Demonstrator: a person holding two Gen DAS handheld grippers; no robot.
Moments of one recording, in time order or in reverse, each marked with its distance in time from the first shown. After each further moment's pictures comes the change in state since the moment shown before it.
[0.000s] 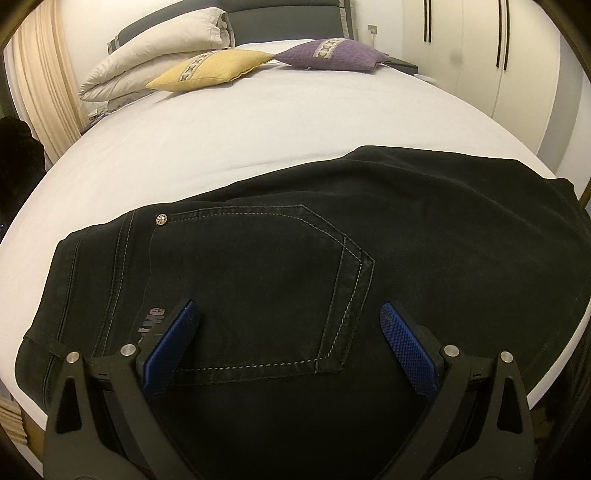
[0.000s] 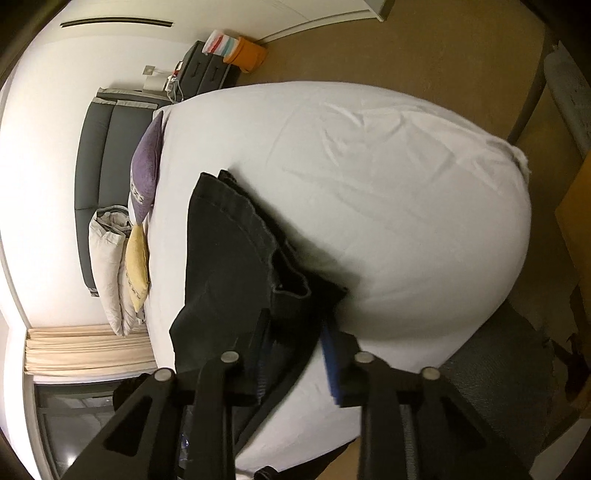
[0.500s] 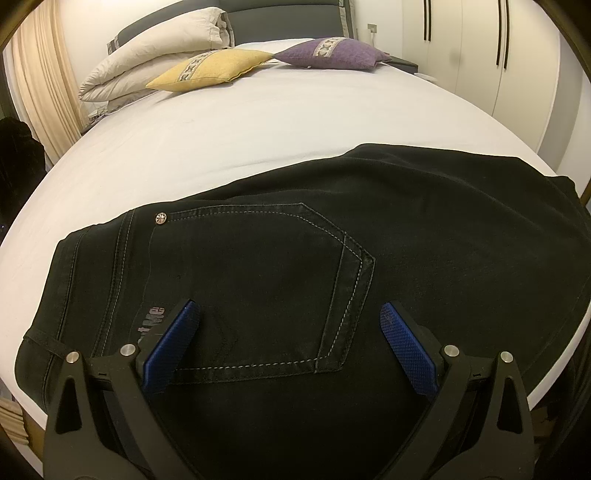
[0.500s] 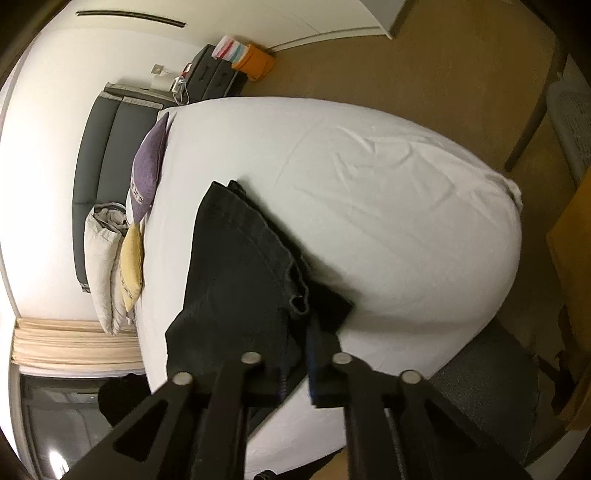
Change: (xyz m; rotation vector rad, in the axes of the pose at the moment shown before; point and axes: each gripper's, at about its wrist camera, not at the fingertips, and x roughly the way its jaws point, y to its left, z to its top) left arm 0.001 0.001 0.001 0.005 0.003 0.005; right arm -0.013 0.009 0.007 -0.067 -0.049 -0.038
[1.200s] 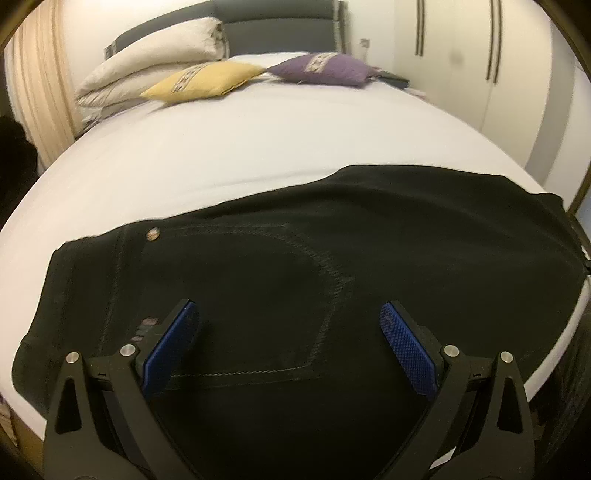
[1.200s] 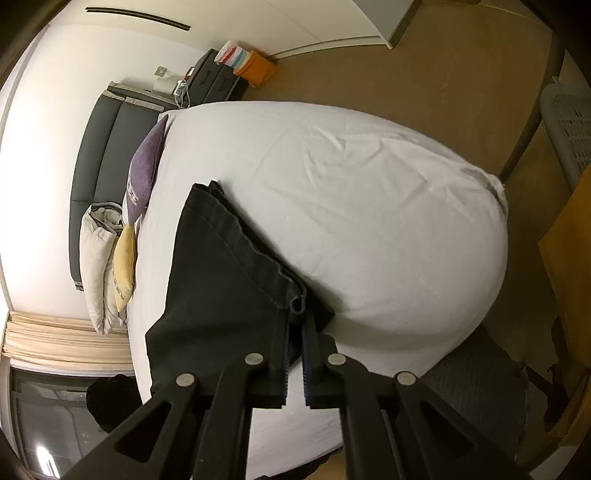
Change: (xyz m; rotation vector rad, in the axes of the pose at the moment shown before) left arm -0.010 -0.003 0.004 0.000 -0.057 -0.062; right arm -0.005 -0.031 0.002 -0.030 -0.034 -0.010
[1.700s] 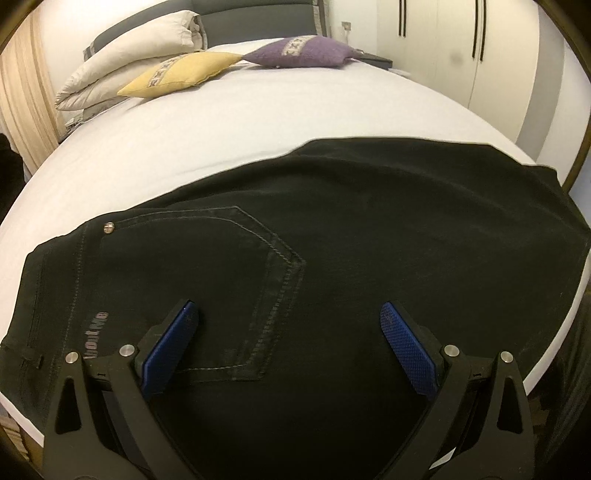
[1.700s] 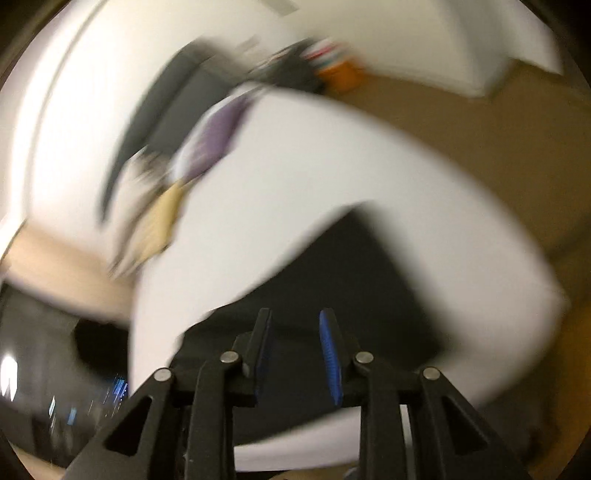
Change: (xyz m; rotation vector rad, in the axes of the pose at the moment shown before) left arm 0.019 -0.029 -0.005 0.057 0.061 -0.018; right arm -0.008 0.138 0.002 -0.358 0.048 0.121
